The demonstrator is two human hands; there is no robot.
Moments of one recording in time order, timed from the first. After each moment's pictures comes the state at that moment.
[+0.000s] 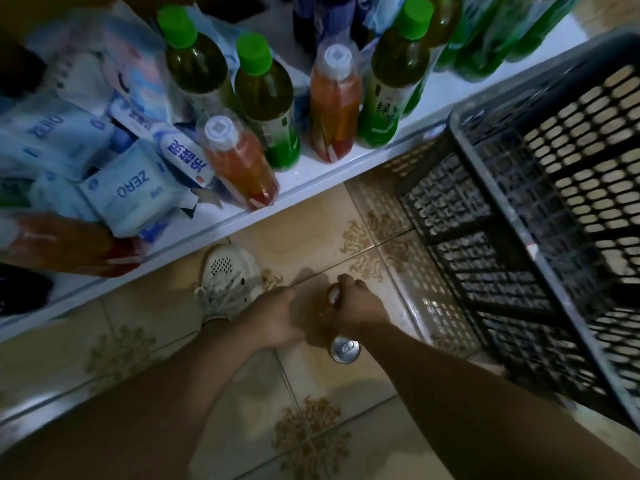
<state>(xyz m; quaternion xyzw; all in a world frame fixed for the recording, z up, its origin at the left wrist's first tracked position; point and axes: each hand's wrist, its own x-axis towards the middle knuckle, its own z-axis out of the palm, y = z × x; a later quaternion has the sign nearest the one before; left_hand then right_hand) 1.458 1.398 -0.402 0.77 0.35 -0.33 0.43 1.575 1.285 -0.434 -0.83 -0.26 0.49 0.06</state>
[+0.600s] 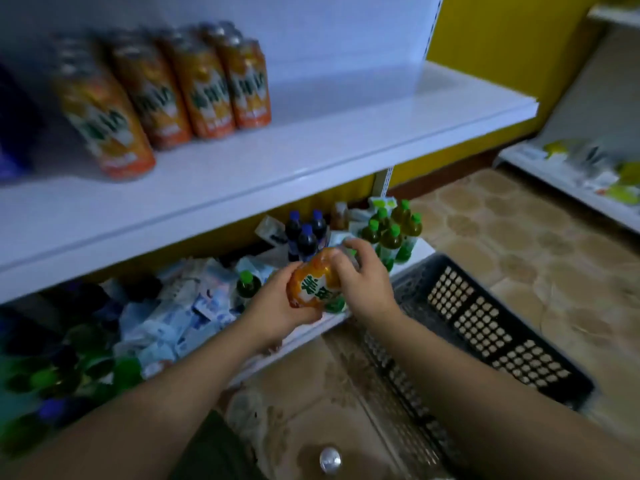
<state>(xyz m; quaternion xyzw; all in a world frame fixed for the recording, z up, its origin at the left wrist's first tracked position) 1.516 1.423 -0.054 0.81 0.29 0.04 0.51 1.631 1.310 -0.038 -0.79 -0.24 0.22 0.52</state>
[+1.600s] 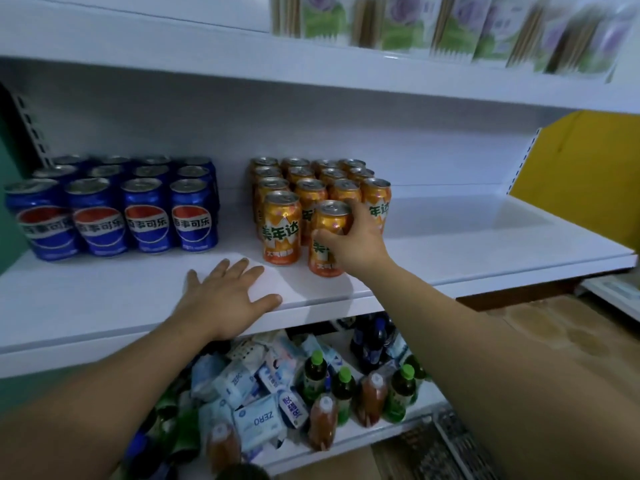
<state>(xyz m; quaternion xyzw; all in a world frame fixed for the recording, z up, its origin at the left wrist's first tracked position) 1.383 1.574 0.093 0.89 0.46 -0.03 0.03 1.581 1.496 0.143 -0.73 -0.45 0.11 0.50</state>
